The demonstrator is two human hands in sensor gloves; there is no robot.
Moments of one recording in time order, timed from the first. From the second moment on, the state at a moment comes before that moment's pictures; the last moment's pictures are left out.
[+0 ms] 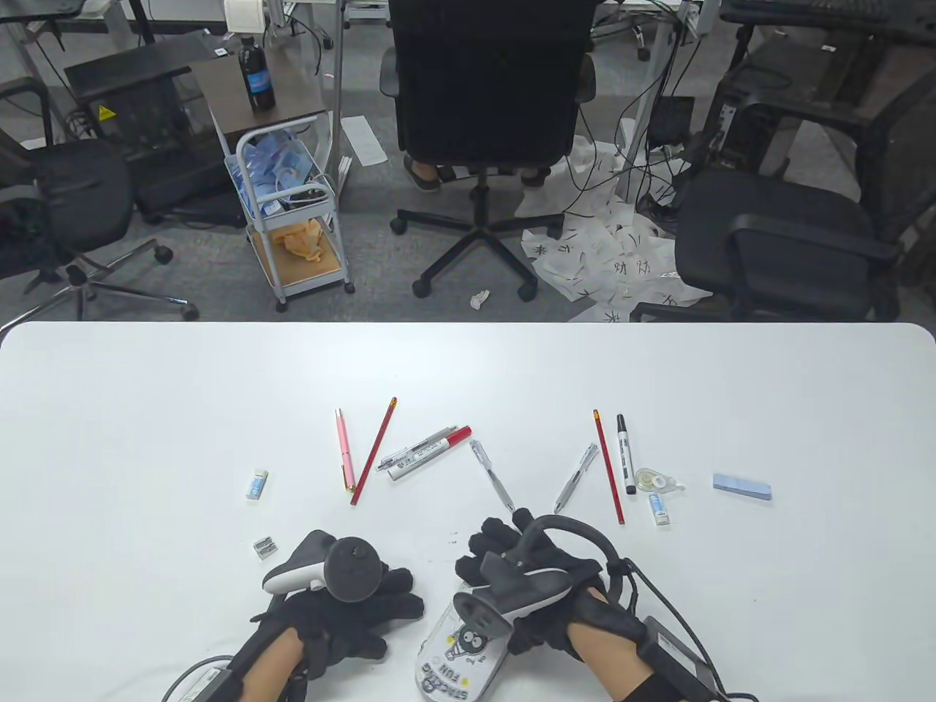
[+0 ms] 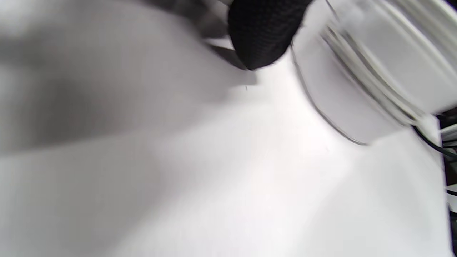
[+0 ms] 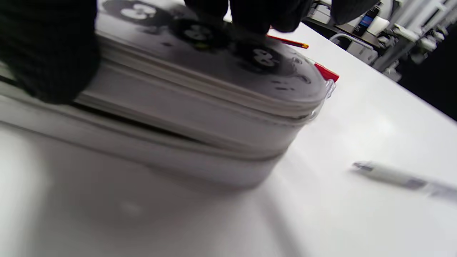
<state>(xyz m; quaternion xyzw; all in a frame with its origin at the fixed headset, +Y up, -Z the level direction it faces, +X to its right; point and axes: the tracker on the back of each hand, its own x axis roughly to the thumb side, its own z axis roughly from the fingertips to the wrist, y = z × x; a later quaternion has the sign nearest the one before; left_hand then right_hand) -0.194 -0.787 -0.294 -0.40 -0.31 0.16 0.85 0.042 -0.709 -0.291 -0.41 -0.12 -0.89 0.17</state>
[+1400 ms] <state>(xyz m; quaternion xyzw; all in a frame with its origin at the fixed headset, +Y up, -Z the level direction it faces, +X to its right) -0.217 -0.789 -0.285 -0.38 -0.24 0.38 0.80 0.069 -0.713 -0.352 -0.18 -0.24 -0.95 -0.01</state>
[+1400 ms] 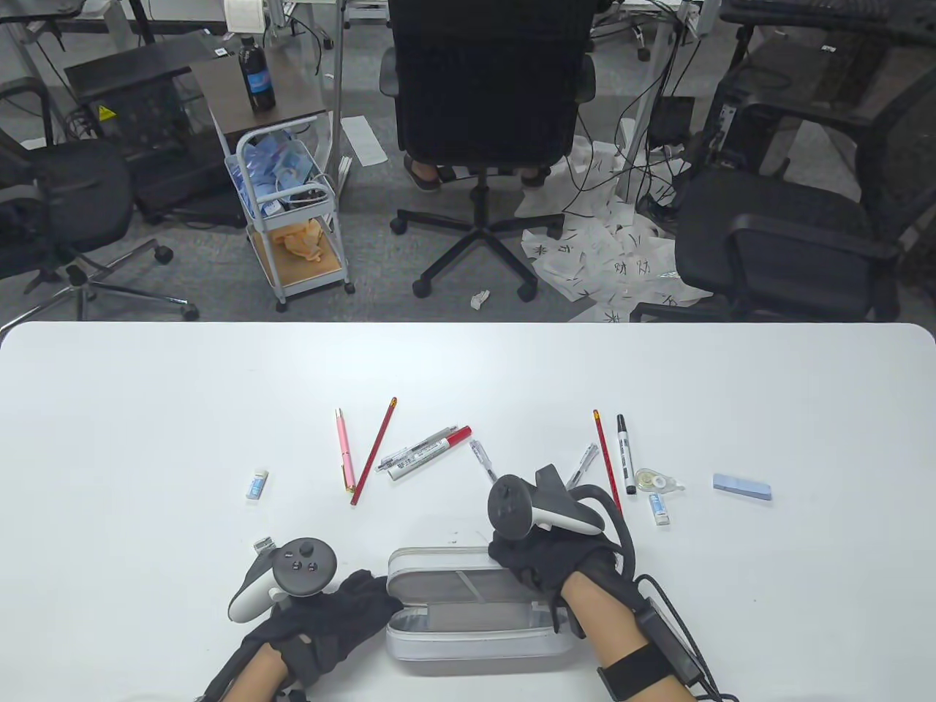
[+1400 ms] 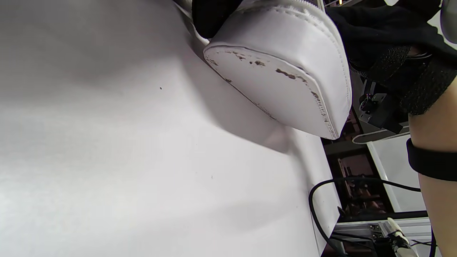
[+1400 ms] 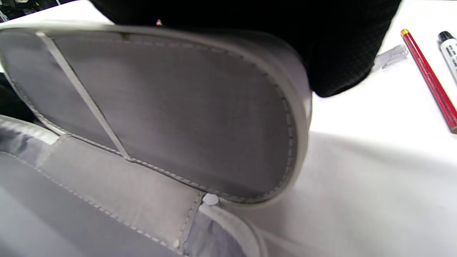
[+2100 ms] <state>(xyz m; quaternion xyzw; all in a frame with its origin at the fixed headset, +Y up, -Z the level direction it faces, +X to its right) -0.195 -0.776 -0.274 -0.37 -0.27 0.18 0.87 0.048 -0.718 -0.373 -0.16 -0.12 -0.98 0.07</state>
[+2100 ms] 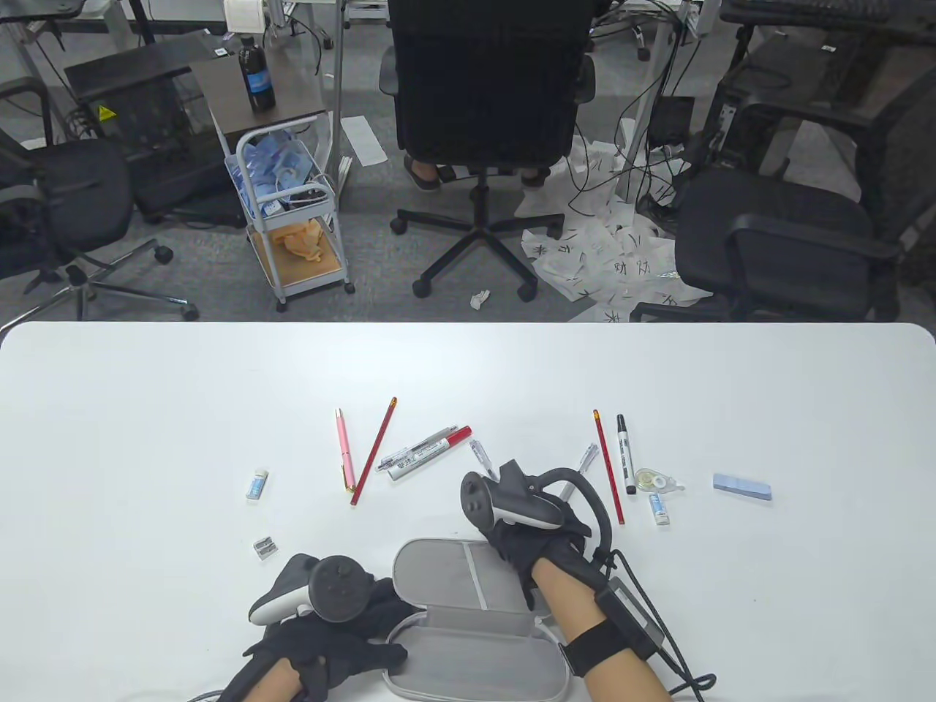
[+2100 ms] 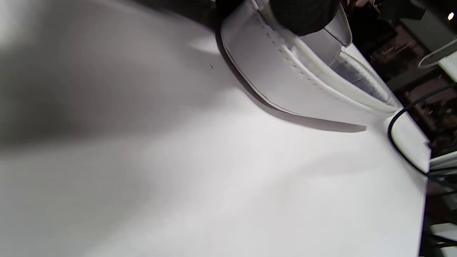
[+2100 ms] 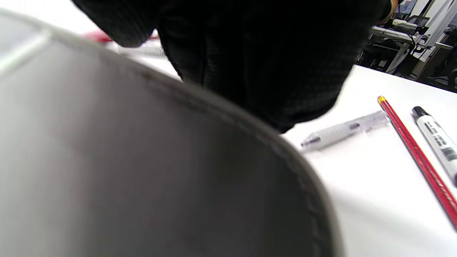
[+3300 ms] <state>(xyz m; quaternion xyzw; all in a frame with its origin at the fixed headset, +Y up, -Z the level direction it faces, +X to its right) -0.230 -0.731 -0.296 -0.01 -0.06 0.04 1.00 0.212 -0.722 -0.491 0.19 -0.07 -0.98 0.08</state>
